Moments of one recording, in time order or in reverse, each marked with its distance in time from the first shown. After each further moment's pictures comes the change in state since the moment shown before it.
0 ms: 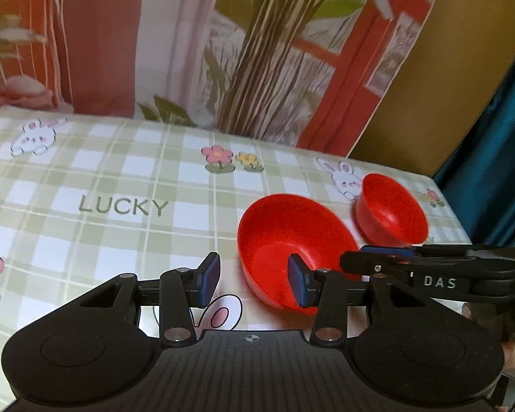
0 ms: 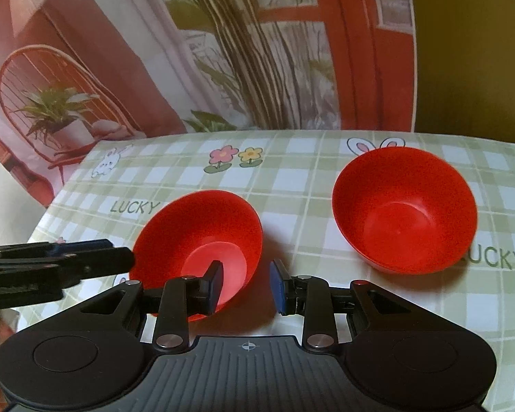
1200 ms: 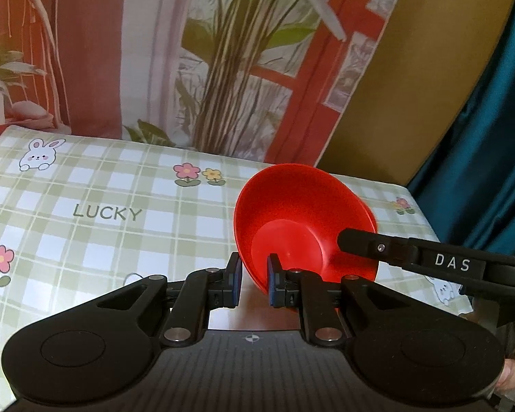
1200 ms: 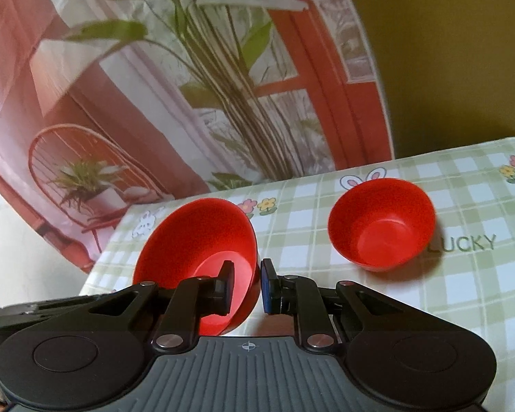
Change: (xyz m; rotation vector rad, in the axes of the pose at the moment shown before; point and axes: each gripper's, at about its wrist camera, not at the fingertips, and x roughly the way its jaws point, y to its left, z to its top) left arm -0.061 -0.056 -0.006 0.013 -0.054 0.005; right arm -0.097 -0.008 -0.019 0.166 -0.213 0.102
